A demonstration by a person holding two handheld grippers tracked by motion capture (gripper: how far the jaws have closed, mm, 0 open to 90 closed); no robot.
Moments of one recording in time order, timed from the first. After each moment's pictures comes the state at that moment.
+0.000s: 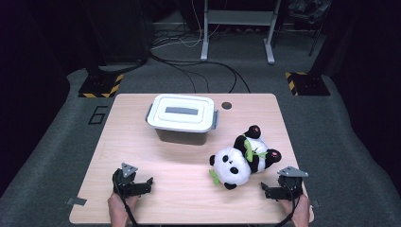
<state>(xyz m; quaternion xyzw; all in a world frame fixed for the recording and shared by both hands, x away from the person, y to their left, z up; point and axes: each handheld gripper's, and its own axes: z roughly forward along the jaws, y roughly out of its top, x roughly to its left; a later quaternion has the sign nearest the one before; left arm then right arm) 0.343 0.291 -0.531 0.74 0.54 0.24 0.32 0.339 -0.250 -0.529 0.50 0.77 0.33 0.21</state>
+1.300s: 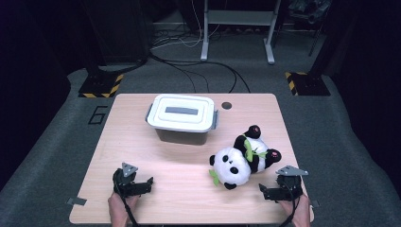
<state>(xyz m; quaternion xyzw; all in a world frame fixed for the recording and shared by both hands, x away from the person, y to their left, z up) 0.343 0.290 -0.531 0.74 0.54 0.23 0.32 0.329 -0.236 -0.502 0.49 0.78 0.32 0.20</state>
